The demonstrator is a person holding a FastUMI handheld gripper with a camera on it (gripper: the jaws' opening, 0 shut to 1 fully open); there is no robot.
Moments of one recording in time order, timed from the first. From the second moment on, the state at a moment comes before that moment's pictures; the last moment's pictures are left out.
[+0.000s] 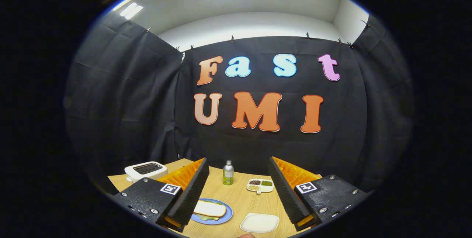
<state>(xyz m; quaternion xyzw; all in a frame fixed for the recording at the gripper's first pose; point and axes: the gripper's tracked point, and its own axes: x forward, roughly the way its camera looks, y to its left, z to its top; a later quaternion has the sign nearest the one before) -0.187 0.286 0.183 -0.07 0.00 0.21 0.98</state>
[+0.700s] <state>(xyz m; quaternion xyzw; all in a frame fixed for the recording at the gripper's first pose) -0.178 0.292 0.176 -0.05 0.01 0.21 0.98</state>
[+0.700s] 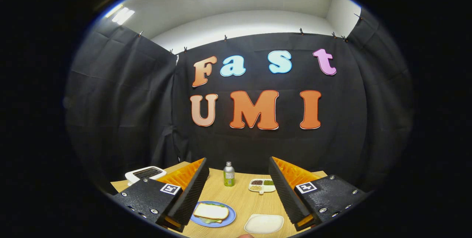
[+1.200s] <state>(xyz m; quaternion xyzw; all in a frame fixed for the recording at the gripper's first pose) -0.175 0.298 0.174 -0.04 0.01 0.22 0.97</state>
